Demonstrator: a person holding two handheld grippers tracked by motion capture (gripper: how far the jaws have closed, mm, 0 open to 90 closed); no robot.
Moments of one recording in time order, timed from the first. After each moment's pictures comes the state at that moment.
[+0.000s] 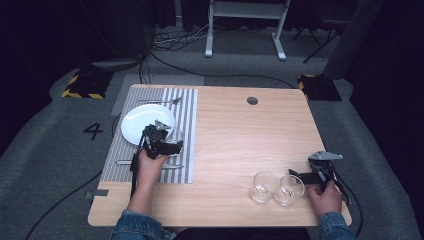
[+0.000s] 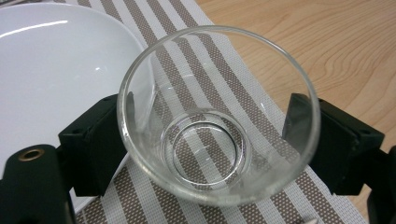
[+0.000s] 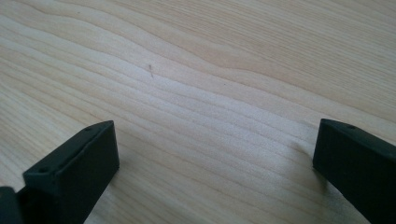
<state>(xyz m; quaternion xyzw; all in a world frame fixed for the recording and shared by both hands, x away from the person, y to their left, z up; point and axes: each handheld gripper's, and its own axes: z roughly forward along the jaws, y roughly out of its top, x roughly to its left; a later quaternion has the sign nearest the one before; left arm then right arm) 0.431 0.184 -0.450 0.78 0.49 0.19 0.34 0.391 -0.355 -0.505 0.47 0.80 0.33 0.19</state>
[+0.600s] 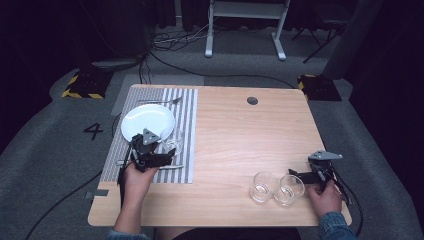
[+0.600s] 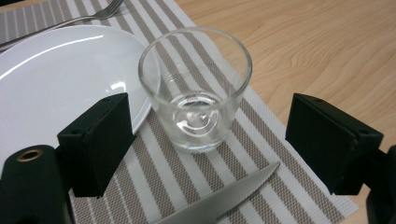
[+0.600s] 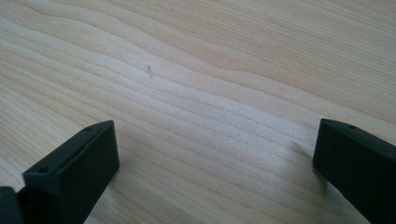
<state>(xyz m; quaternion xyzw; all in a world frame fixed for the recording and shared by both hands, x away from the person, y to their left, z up) 0.372 0.204 -0.426 0.78 0.46 0.22 0.36 0.392 -0.355 -0.505 0.47 0.80 0.33 0.19</state>
